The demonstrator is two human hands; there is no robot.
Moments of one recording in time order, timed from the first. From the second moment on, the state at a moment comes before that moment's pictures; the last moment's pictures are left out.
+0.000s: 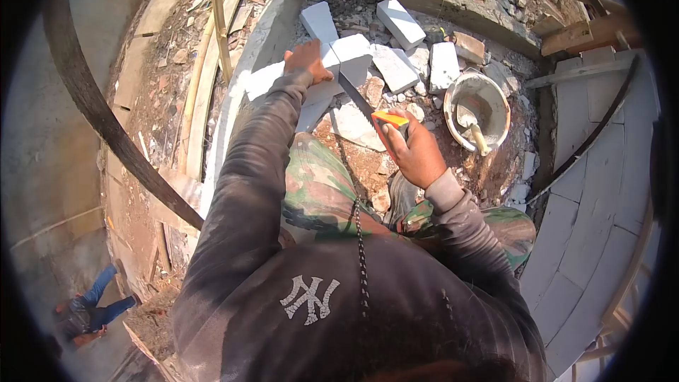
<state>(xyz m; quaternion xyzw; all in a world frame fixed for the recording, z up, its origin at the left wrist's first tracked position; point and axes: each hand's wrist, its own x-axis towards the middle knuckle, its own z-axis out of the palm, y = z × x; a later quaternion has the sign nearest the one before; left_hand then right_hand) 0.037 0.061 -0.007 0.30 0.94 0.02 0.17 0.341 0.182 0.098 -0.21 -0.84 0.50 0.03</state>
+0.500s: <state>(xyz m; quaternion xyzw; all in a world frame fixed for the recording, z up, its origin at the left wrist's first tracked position) 0.028 0.066 -0.016 0.28 0.94 0.04 0.21 0.405 0.178 0.098 -0.22 -0.84 0.49 0.06</state>
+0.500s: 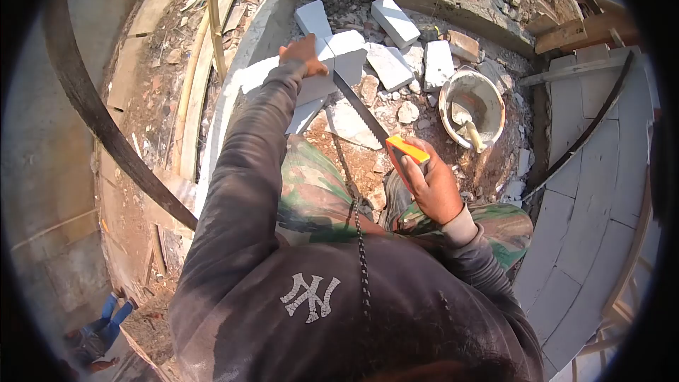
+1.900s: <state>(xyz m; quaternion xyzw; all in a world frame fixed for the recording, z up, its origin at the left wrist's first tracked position) 0.011 0.042 -0.010 0.24 0.94 0.10 0.21 0.467 0.193 0.104 -0.32 -0.78 0.53 -0.05</state>
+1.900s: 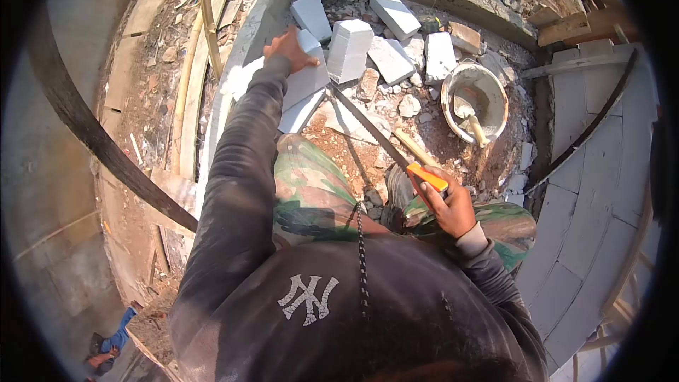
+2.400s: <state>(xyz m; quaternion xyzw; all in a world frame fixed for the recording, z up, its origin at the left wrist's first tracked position) 0.100 0.003 -0.026 0.28 0.95 0.11 0.02 0.421 0.178 0.071 -0.22 -0.82 0.52 -0.08</state>
